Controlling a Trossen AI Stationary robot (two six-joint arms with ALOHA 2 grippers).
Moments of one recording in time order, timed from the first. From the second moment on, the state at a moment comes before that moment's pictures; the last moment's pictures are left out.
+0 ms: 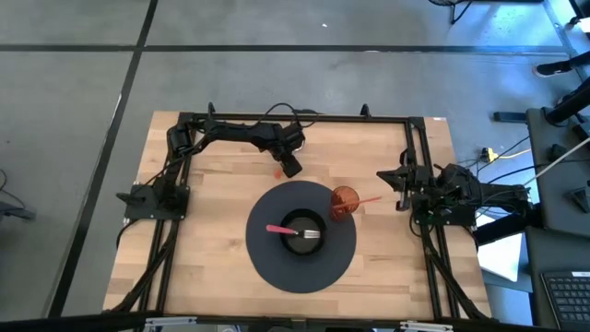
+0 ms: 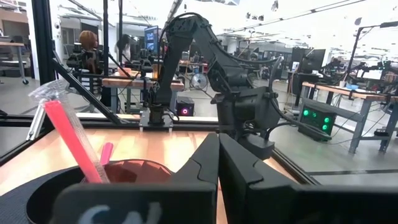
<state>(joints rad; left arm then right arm) 0.44 2.07 1.38 -0.55 -0.05 -0.15 -0.01 0.02 0.11 0.02 0.17 -0.11</state>
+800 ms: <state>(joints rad) 0.40 1.97 1.39 -0.62 -0.24 -0.06 -0.01 0.02 0.11 0.02 0.17 -0.11</state>
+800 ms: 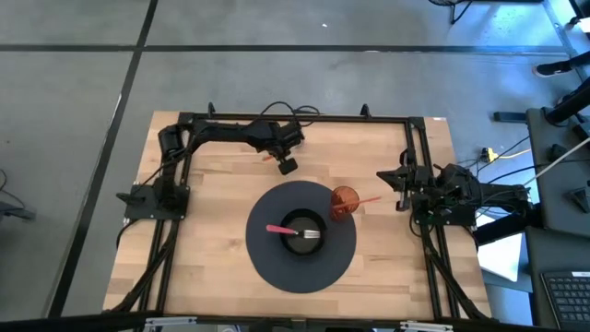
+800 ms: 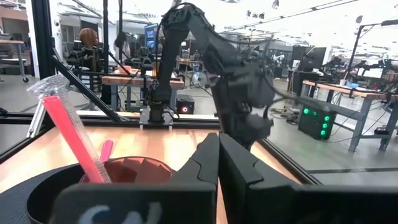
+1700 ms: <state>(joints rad) 0.27 1.92 1.30 -0.74 -0.27 -0.13 -0.01 0.02 0.11 0.01 0.16 -0.10</state>
